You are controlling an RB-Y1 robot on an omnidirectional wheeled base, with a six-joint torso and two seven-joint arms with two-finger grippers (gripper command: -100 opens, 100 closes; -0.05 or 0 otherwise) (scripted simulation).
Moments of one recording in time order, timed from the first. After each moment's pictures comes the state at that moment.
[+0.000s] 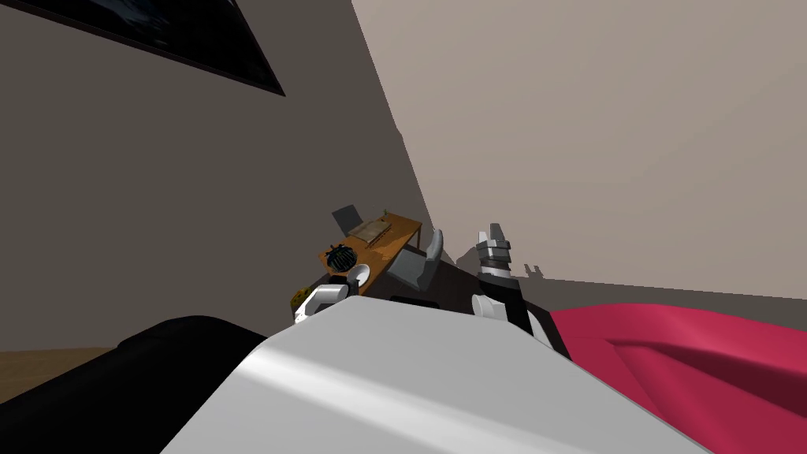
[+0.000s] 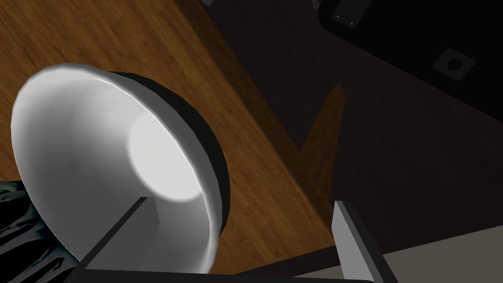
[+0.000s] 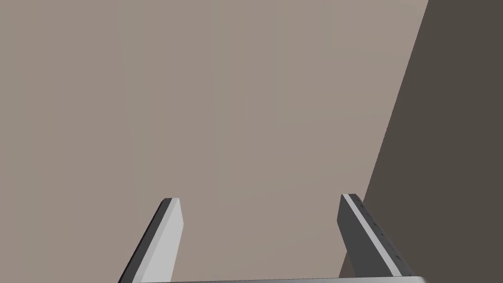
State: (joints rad) left arm 0.47 0.42 0.08 -1.81 0.42 1.08 0.34; right arm 0.51 0.01 0.02 -2.23 0.08 -0.38 0.07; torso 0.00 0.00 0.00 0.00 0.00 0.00
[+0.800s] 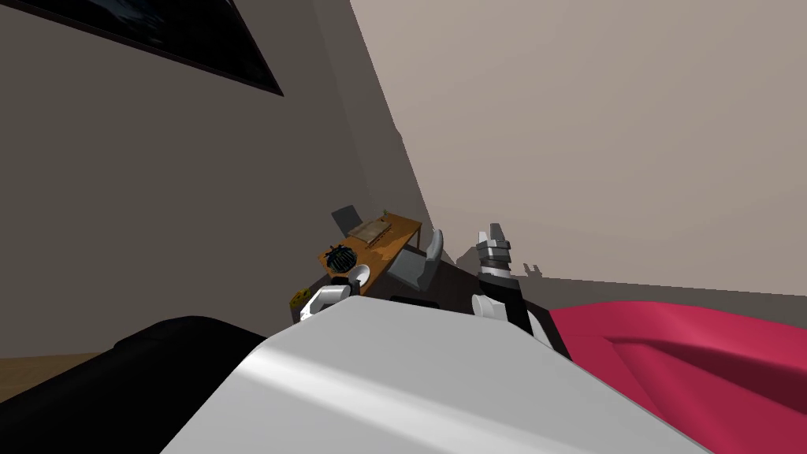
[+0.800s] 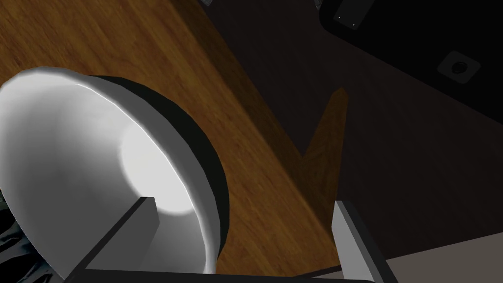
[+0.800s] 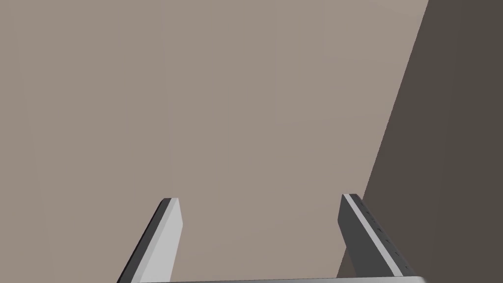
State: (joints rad) left arm 0.44 0.40 0.07 -1.72 0.41 1.02 0.32; right arm 0.51 0.01 0.02 -2.23 0.08 -0.38 0.07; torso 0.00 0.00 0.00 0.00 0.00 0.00
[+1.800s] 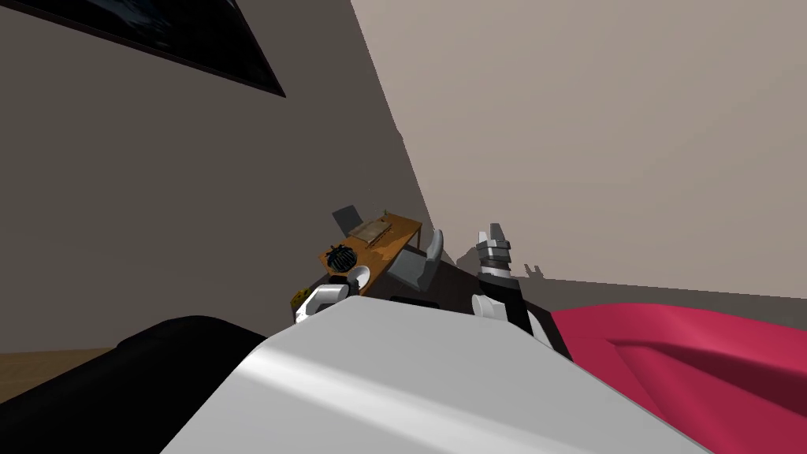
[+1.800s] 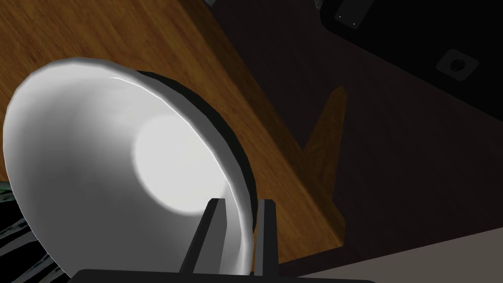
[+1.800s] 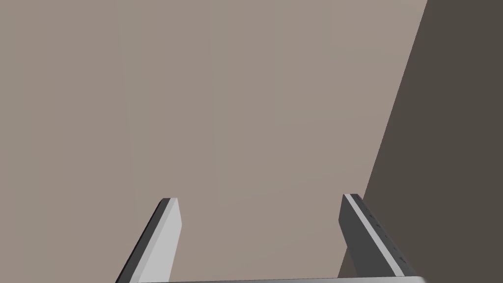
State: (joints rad) left arm 0.46 0.42 0.08 -1.80 0.42 1.08 0.34; right arm 0.51 0.01 0.02 -2.23 0.08 -0.38 0.07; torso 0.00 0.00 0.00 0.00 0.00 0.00
